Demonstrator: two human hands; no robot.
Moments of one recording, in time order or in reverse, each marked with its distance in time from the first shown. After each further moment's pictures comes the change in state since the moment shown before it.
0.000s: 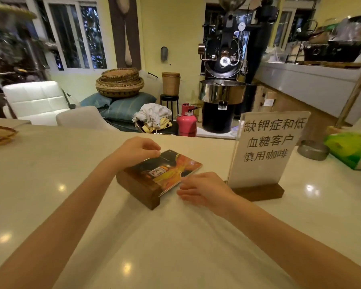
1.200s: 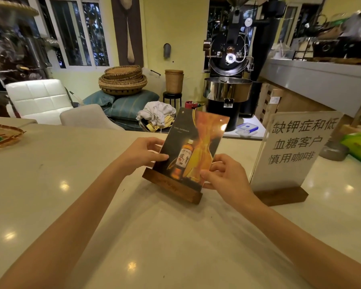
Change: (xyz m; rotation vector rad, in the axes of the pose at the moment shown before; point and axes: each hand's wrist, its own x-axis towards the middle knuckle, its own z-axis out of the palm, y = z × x) left_hand 0.019 -0.036 -0.004 -0.408 -0.054 -0.061; right_hand 0.011 -0.004 0.007 -0.264 0.205 -0.538
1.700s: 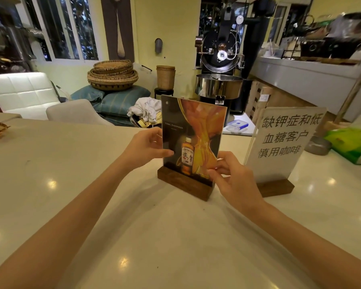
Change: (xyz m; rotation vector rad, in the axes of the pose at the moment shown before) left_hand -0.008 0.005 0.017 0.069 0.093 0.260; right_hand -0.020 0.016 -0.024 -0.433 0.104 -0.392
